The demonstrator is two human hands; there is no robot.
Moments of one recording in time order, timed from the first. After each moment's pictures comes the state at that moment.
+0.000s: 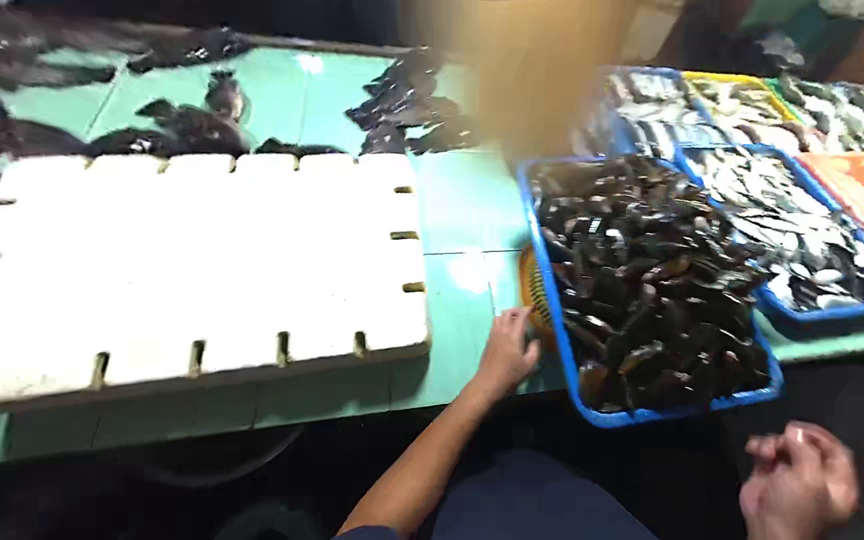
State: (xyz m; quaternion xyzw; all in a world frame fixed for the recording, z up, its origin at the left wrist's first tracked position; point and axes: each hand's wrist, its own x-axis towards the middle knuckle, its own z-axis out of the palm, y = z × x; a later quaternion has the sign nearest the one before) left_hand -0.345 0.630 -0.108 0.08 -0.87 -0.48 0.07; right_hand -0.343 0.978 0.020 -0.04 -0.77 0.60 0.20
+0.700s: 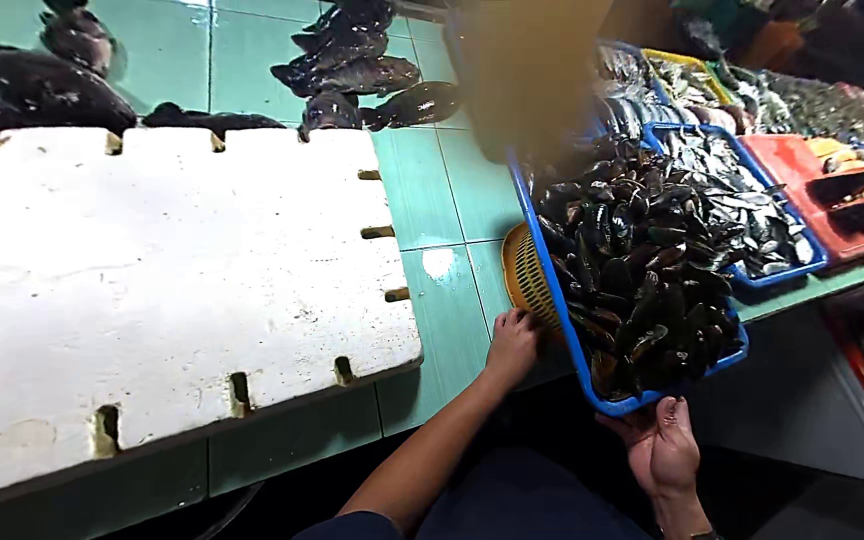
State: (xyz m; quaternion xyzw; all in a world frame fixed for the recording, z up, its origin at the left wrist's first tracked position) left_hand -0.361 0.646 -0.137 -0.08 -0.93 -0.35 0.05; right_hand -0.281 0.863 -0.015 -0.15 -0.58 0.80 -0.01
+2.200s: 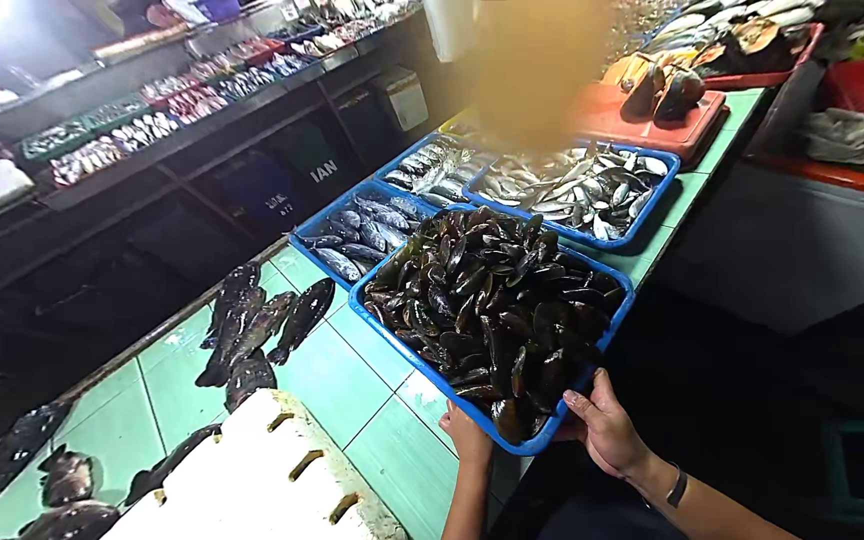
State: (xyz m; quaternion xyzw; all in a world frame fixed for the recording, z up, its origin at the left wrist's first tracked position) left_hand -0.399 0.651 -0.116 0.05 -0.94 -0.32 0.08; right_hand -0.343 0.851 -0.010 -0.15 -0.47 0.87 -0.03
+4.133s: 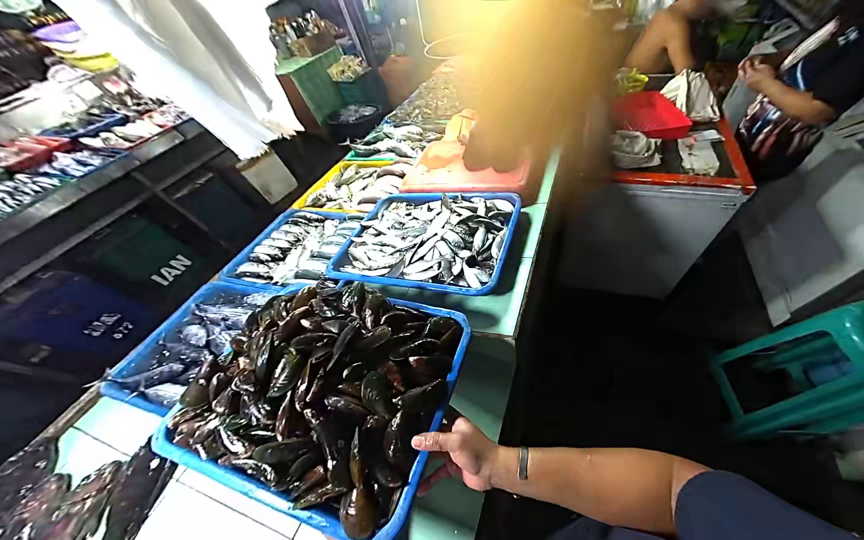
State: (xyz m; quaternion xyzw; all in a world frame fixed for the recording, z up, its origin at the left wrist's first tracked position) left_hand -0.444 0.625 -0.136 0.01 -0.74 -0.65 0.18; right_hand -0.427 0.841 -0.020 -0.17 -0.39 0.89 -0.17
